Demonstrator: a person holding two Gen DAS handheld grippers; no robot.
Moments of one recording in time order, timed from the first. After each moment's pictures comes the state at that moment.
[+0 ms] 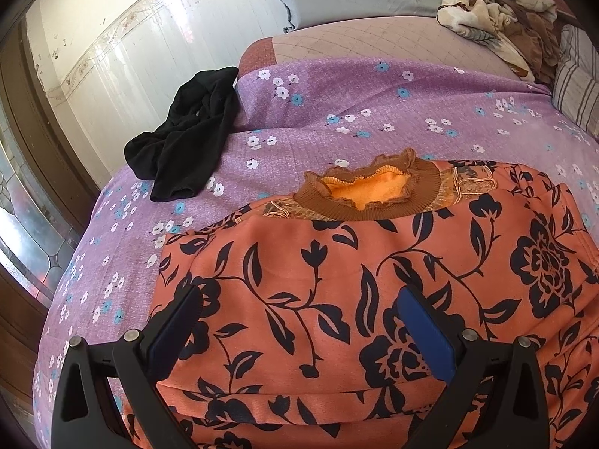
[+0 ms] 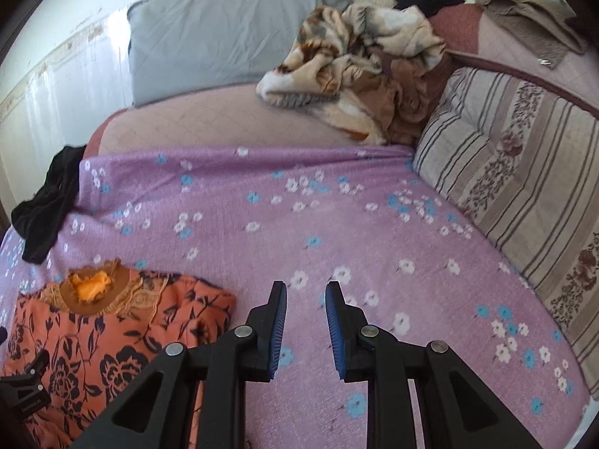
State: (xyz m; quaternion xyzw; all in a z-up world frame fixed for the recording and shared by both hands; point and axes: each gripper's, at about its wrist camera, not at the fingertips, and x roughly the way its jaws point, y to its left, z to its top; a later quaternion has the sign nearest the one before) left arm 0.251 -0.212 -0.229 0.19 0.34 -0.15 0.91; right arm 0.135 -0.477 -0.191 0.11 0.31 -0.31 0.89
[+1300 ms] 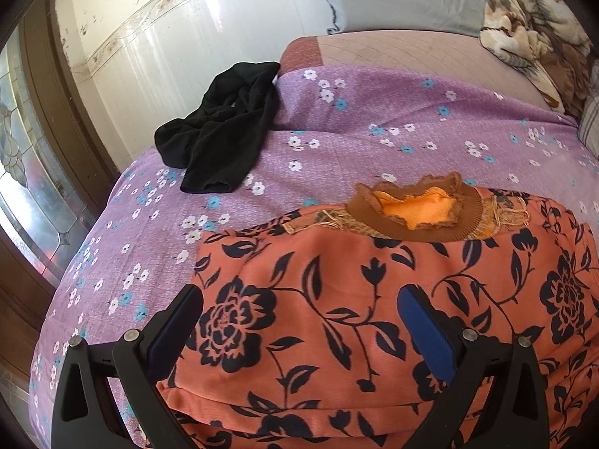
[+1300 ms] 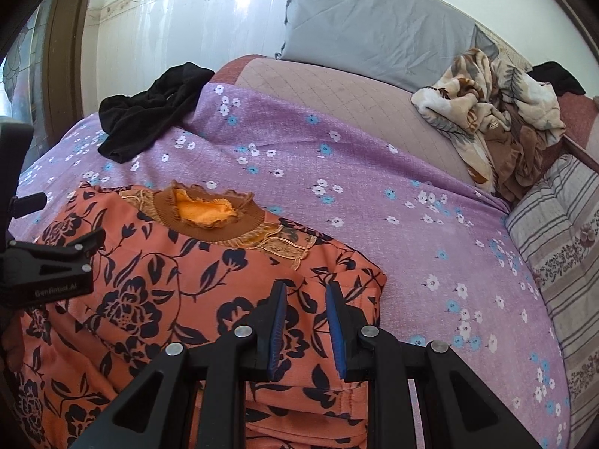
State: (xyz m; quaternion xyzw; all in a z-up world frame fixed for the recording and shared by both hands) left arm 0.277 -0.177 -0.214 0.15 0.35 -0.11 0.92; right arm 0.182 -0.338 -0.207 -0.04 0.34 -0.17 0.93
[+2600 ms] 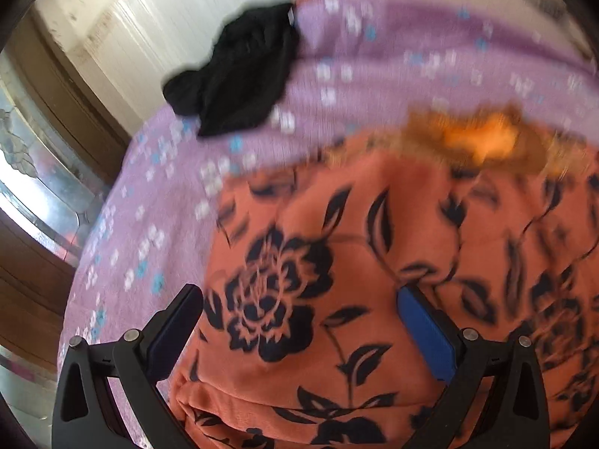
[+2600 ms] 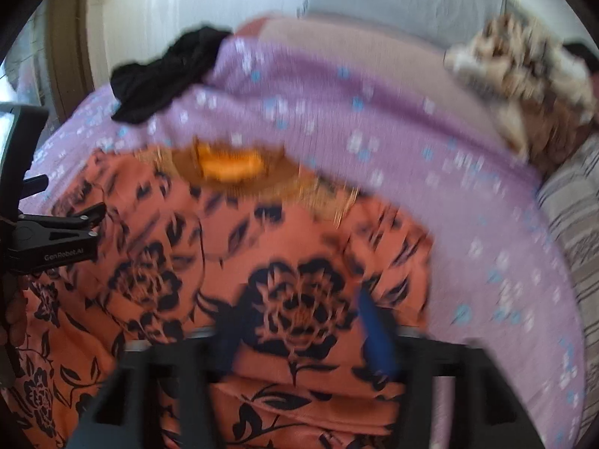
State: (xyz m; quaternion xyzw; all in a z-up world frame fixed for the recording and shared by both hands) left arm 0.313 -0.159 -0.260 0.21 0.44 -0.05 0.87; right arm 0.212 -0.347 -0.260 0.04 0.47 -0.10 0.88
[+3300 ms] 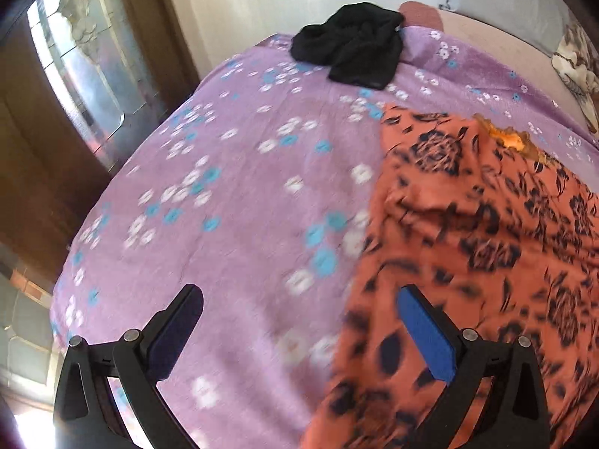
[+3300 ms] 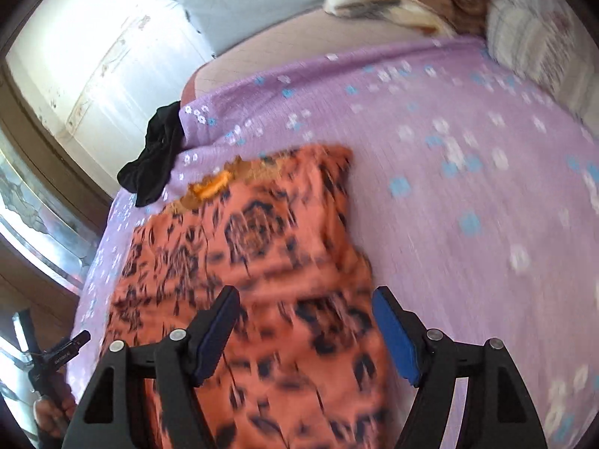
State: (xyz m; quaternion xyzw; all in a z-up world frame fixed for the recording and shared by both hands) left arm 0.189 0.053 -0.213 0.07 0.46 -0.01 0.89; right arm 0.026 -0.423 -0.252 0.32 0.37 -0.08 0.87
